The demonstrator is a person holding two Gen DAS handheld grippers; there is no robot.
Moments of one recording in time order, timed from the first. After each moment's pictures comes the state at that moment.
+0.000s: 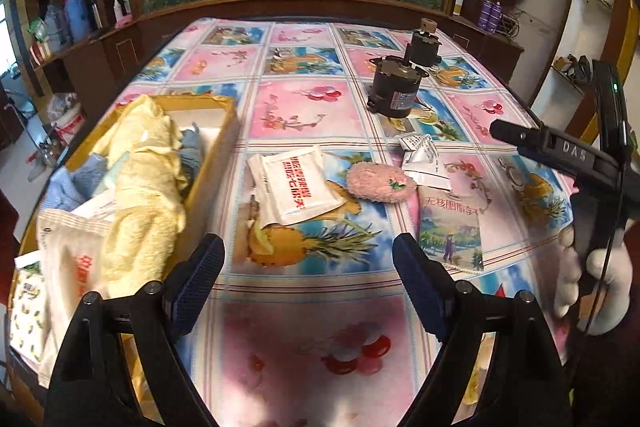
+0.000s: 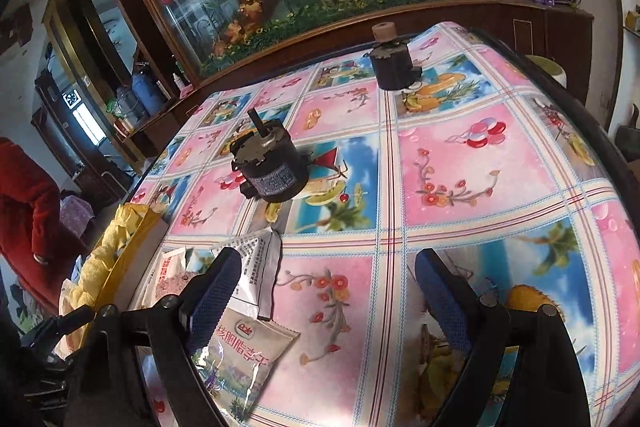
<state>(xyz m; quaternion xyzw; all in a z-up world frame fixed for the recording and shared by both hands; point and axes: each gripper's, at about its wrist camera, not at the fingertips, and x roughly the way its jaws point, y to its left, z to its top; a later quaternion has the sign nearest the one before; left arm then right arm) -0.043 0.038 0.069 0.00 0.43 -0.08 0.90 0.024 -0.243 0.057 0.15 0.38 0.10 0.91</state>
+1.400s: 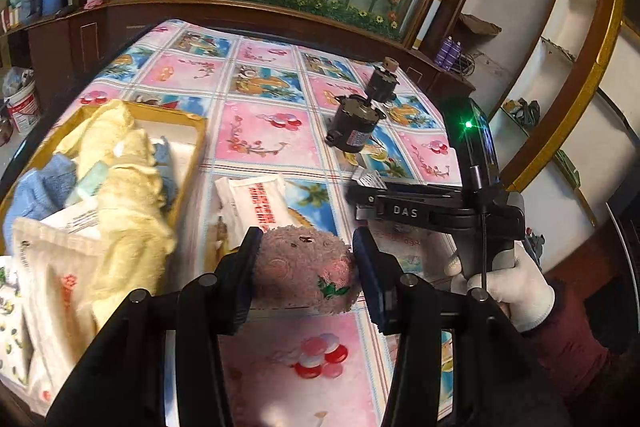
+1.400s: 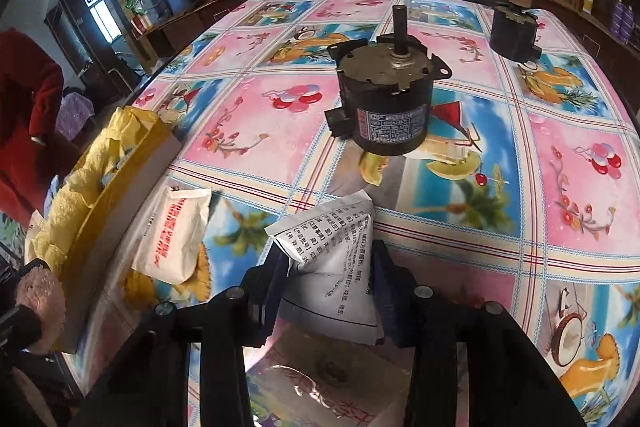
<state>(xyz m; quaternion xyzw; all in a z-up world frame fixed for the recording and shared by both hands) -0.050 0.081 0.098 -0.09 0.39 -0.17 0.90 0.072 -0.135 0.034 0.03 0.47 0.16 0.87</state>
